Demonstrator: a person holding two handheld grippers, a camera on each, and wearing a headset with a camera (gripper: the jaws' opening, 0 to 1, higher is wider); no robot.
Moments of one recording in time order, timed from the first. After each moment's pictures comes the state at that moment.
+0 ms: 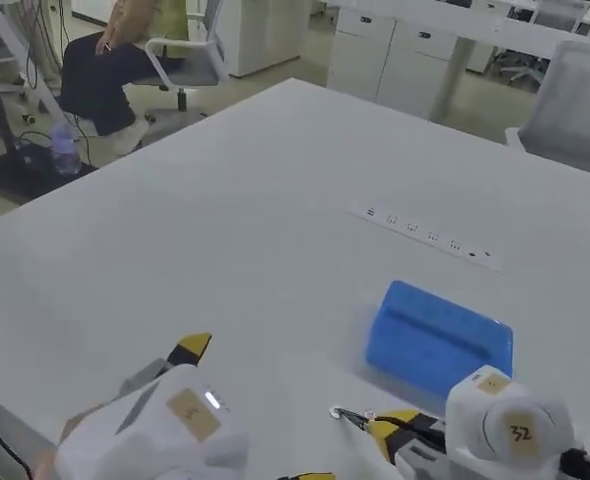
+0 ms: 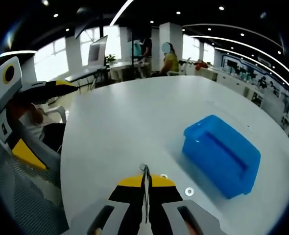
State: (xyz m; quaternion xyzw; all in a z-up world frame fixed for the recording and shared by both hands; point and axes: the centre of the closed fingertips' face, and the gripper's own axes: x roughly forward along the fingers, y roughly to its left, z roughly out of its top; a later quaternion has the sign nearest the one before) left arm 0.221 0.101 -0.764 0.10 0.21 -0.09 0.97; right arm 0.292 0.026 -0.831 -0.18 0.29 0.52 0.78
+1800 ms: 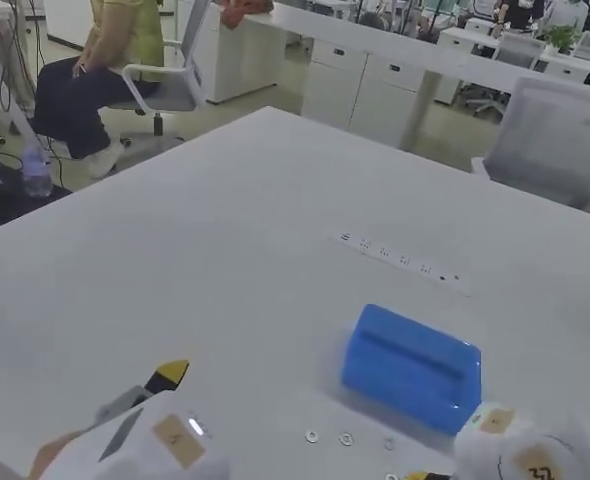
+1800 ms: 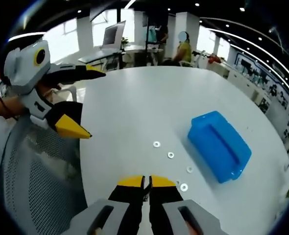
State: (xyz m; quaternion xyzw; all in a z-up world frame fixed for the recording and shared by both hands) left arm 0.219 0.105 -0.768 0.12 0.22 -0.09 0.96; right arm 0.248 -0.015 -0.813 -0.25 0.31 0.54 0.74
